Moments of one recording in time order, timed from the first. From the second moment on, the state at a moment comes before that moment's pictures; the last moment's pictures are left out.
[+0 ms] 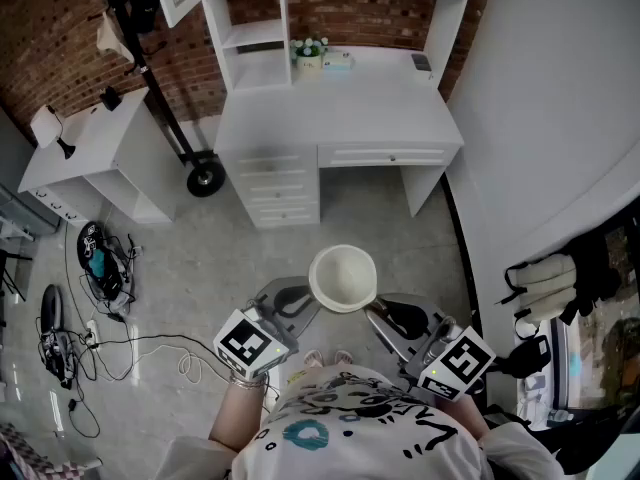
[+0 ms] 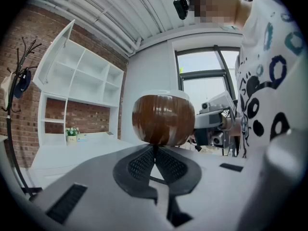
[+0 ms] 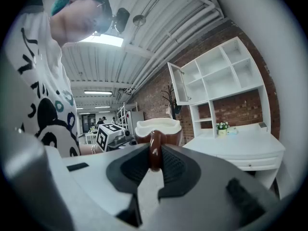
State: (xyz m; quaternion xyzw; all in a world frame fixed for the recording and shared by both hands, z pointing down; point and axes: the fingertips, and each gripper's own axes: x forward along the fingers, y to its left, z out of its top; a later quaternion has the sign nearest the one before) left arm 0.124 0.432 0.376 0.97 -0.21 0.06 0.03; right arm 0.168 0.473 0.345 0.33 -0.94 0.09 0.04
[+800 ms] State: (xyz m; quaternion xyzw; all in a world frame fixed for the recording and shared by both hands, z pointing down) left arm 0.113 0.441 0.374 0.97 -0.22 0.07 0.03; right arm 0.154 0.483 0.338 0.31 -0.95 0.09 0.02
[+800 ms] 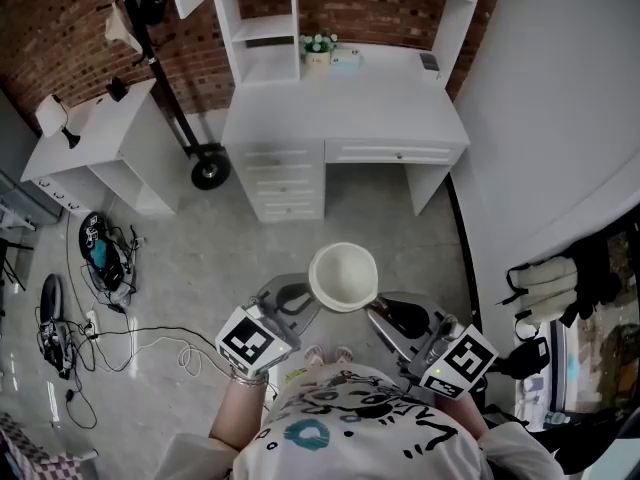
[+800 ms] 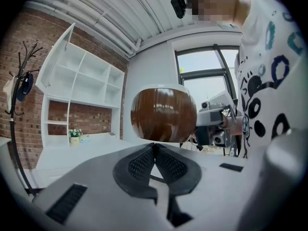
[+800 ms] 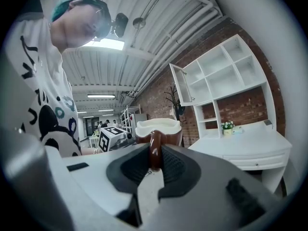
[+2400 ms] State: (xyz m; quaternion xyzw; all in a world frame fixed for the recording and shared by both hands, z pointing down) left arm 0.045 0.238 0.378 0.94 -0.32 0.07 0.01; right arm 0.090 0.272 0.348 0.20 -0.97 0.09 0.04
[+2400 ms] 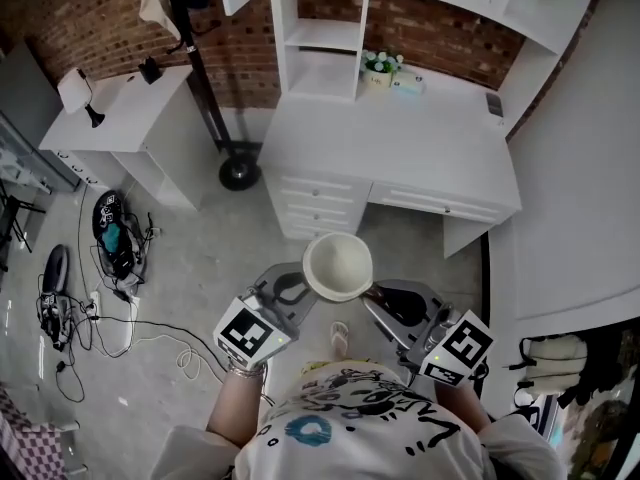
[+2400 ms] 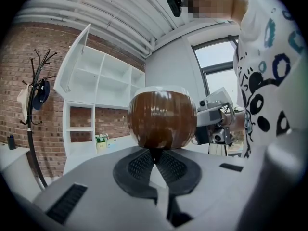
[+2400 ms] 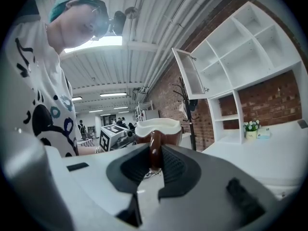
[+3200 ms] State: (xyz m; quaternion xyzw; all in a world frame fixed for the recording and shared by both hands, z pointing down) left arm 0.032 0.114 0.383 0.94 -0.34 0.06 0.02; right arm 0.090 0.140 0.353 0.20 -0.97 0.10 0.04
